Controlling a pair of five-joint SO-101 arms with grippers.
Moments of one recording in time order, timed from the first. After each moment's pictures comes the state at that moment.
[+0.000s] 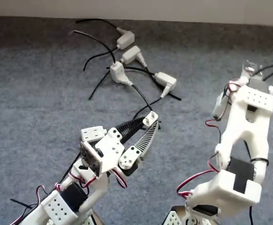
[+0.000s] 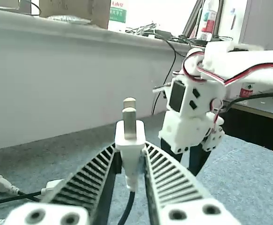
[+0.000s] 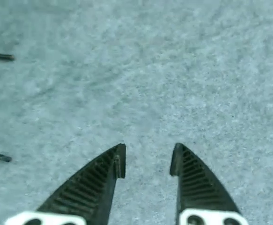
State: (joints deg) left arm 40.7 -93.6 96.2 -2.5 7.2; right arm 16.2 3.4 5.0 79.3 1.7
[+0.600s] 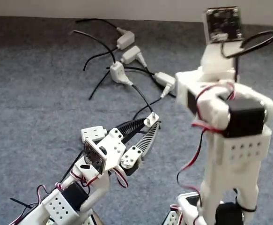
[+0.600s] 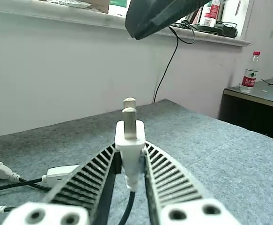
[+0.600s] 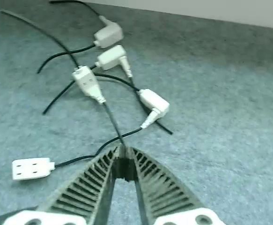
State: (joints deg) left arm 40.7 -91.0 96.2 -2.4 7.3; right arm -14.3 -25.3 -21.7 96.0 2.1
